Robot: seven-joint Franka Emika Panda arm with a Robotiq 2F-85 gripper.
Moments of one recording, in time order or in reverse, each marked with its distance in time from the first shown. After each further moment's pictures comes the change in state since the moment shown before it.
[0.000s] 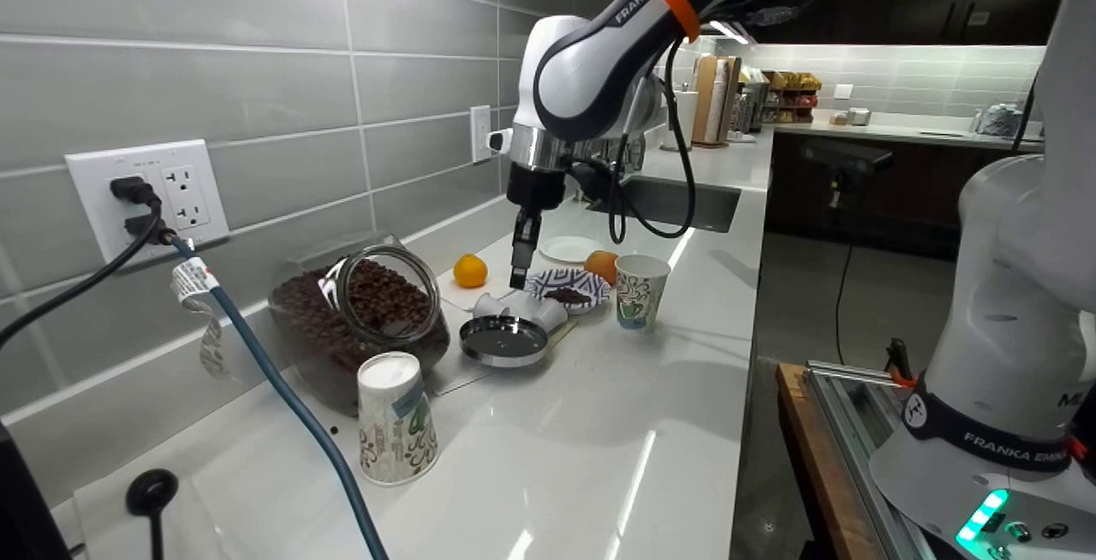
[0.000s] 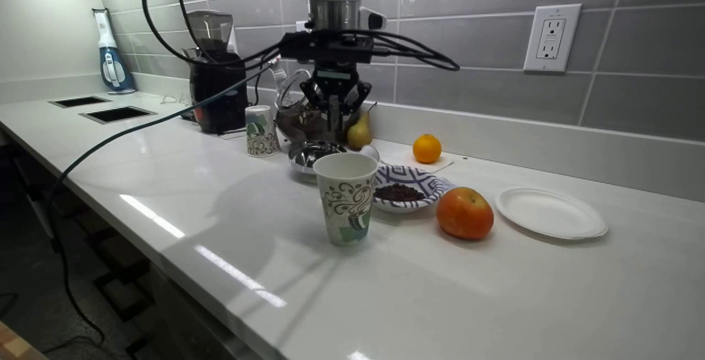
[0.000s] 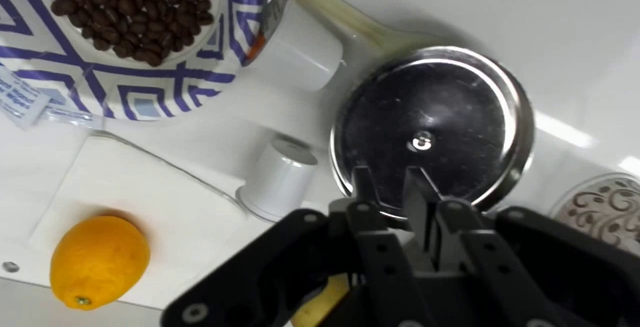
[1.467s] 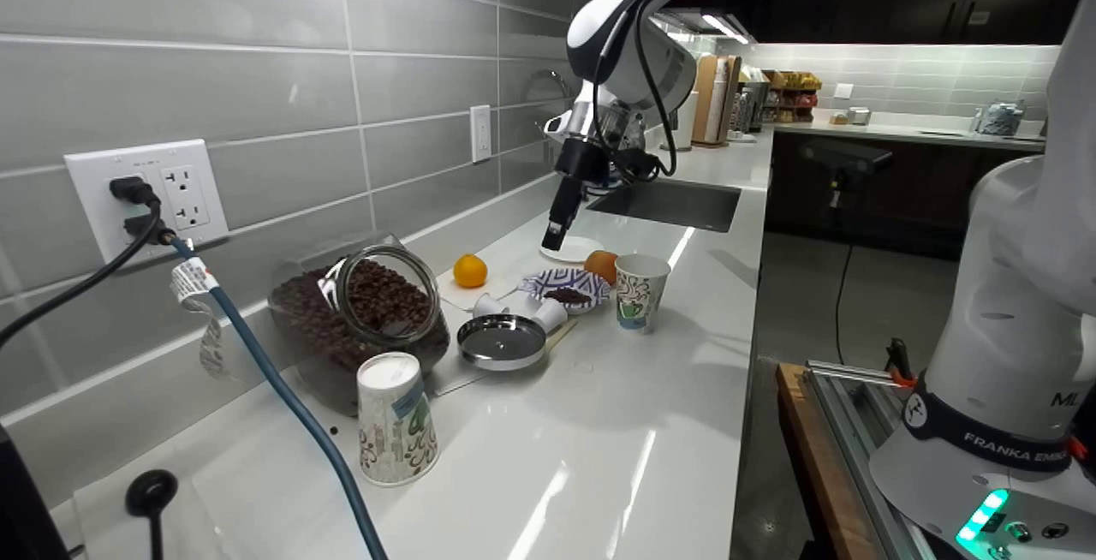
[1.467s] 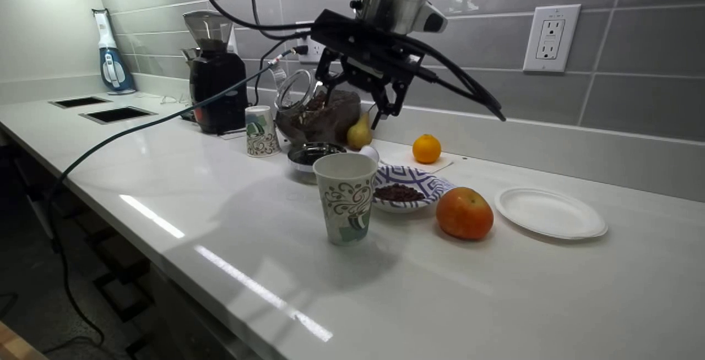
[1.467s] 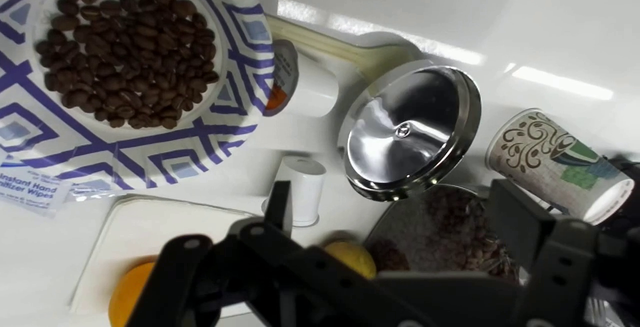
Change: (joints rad) arm -0.101 -0.056 -0.134 -0.001 0.437 -0.228 -0.369
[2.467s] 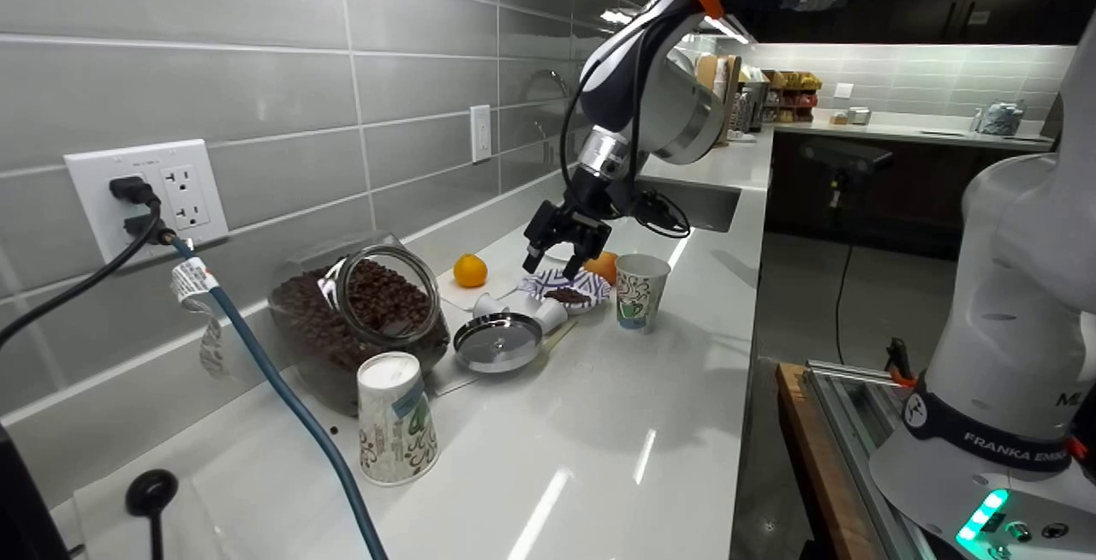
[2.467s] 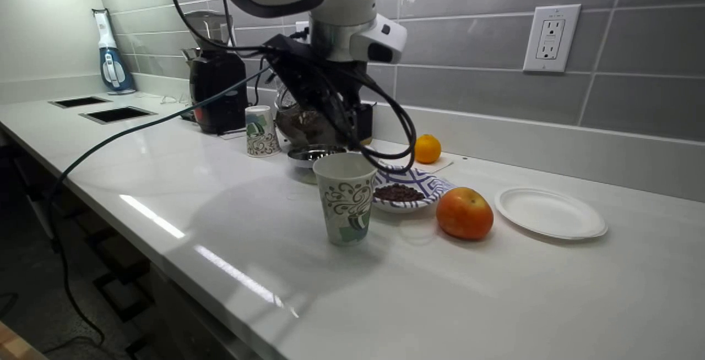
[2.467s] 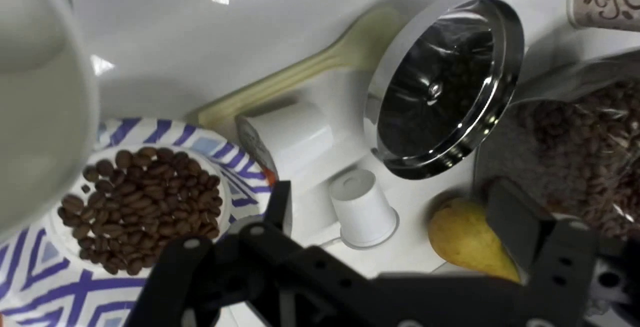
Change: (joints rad) arm 0.071 -0.070 0.086 -0.239 0.180 0.447 0.567
